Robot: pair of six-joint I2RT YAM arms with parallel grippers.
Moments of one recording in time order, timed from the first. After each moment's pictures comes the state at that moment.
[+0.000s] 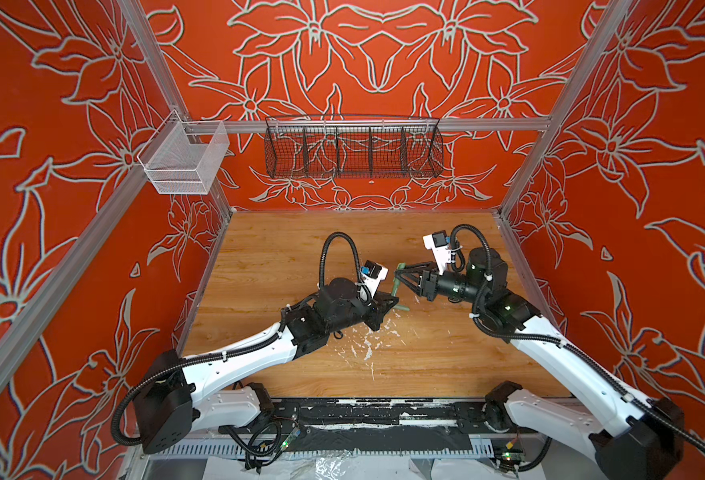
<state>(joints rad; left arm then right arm) -0.87 1.20 0.81 0.09 0.15 -0.36 0.49 1.03 0.85 -0.04 -0.61 0.47</state>
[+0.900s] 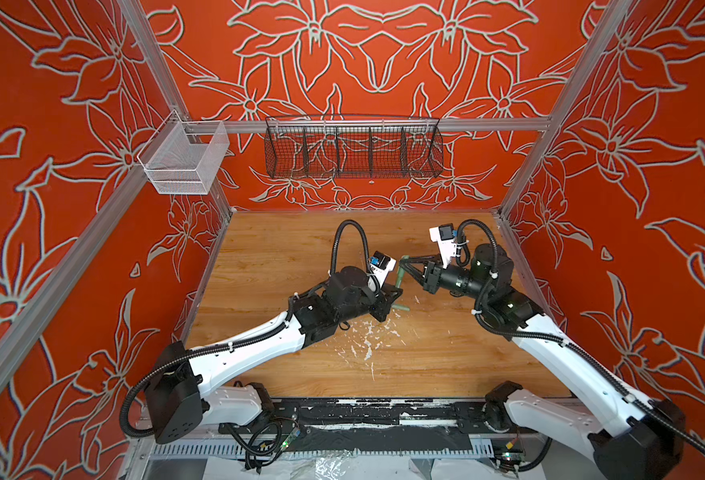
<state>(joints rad) -0.86 1.30 1.00 -0.07 0.09 -0.30 0.47 1.02 0.88 -0.01 -0.56 0.47</state>
